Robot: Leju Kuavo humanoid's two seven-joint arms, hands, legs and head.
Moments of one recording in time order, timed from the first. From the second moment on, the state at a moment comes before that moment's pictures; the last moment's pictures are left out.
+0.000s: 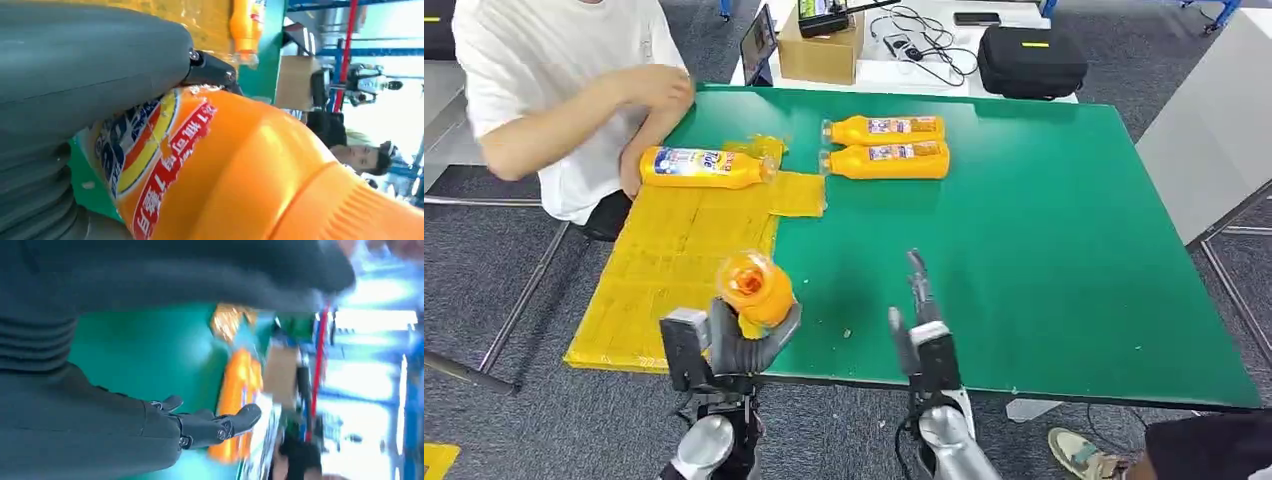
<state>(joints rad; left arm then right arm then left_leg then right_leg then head) -0.07 -0.14 -0.51 -1.44 0.20 0.51 -0.41 -0.16 0.19 0.44 -1.12 -0.01 -0.34 -0.56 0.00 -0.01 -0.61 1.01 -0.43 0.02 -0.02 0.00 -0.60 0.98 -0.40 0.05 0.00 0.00</state>
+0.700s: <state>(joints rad) -0.34 -0.08 -0.37 -0.99 -0.51 0.54 -0.18 -0.08 0.22 0.36 -1.36 -0.02 -0.25 -0.53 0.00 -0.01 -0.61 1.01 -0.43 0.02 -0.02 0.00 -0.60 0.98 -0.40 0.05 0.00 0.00</state>
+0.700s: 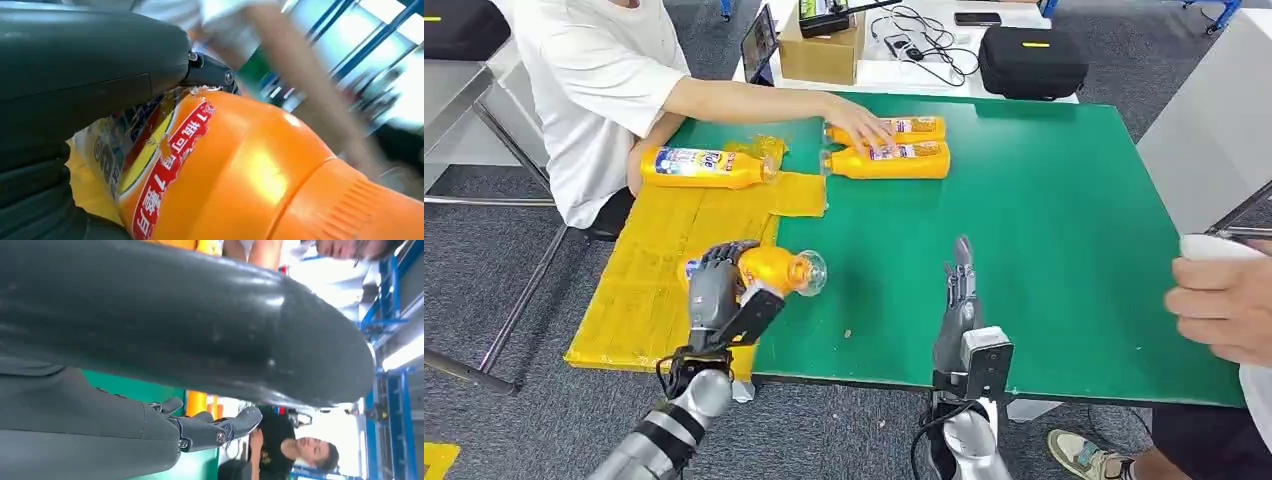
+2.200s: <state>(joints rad) -0.62 0.06 -0.28 -0.51 -0.68 -0.04 -0.07 -0.04 0.23 0.29 -1.27 -0.02 -0.22 -0.56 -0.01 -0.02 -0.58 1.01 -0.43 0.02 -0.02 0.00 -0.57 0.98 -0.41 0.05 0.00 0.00</state>
